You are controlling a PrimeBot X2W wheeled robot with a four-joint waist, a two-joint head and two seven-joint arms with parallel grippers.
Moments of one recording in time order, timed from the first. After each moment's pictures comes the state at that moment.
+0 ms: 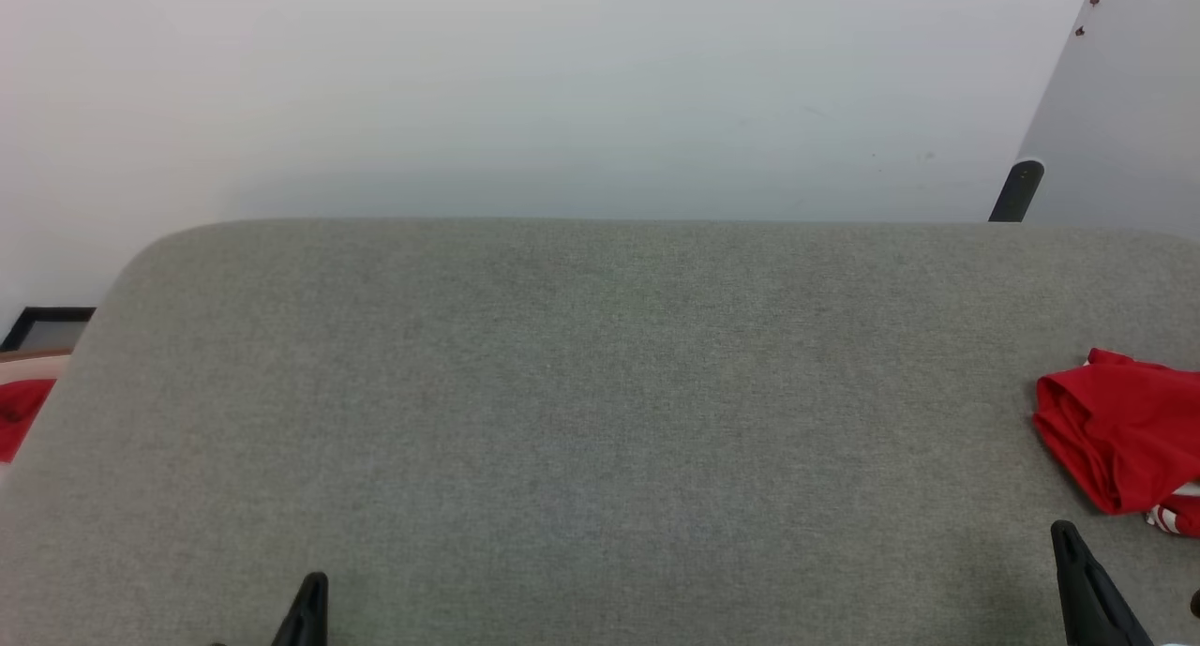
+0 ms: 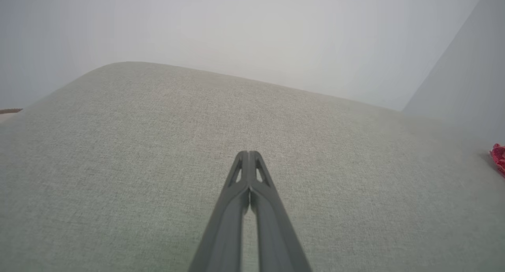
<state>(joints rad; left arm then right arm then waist) 0.20 0.22 -0.03 0.10 -0.42 -0.07 -0.22 0.16 -0.12 -0.09 0.02 0.46 0.13 -0.06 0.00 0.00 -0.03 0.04</state>
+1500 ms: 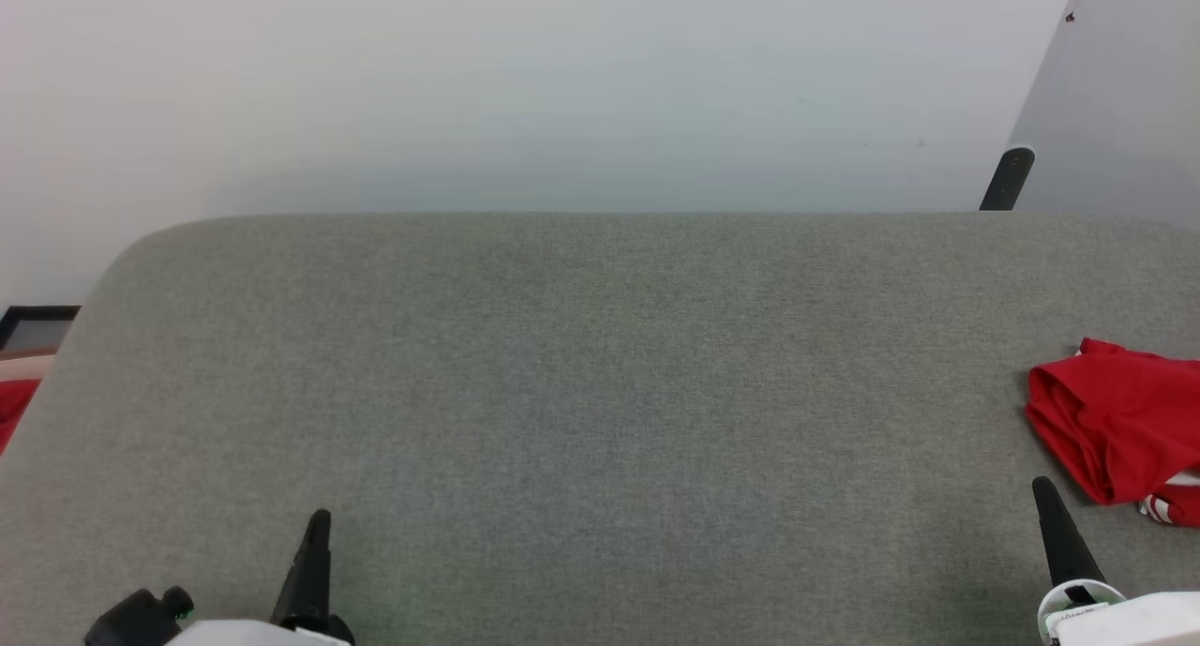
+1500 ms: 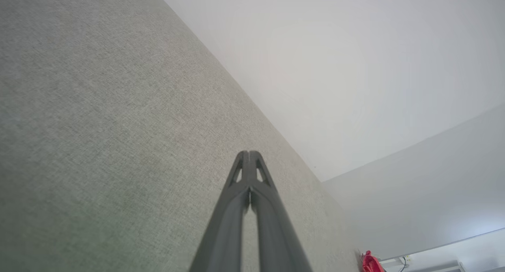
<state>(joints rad) 0.04 0.13 0.04 0.17 -1.03 -0.10 -0.05 0.03 -0.09 -0.10 0.13 1.05 0.13 0.03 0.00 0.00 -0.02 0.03</state>
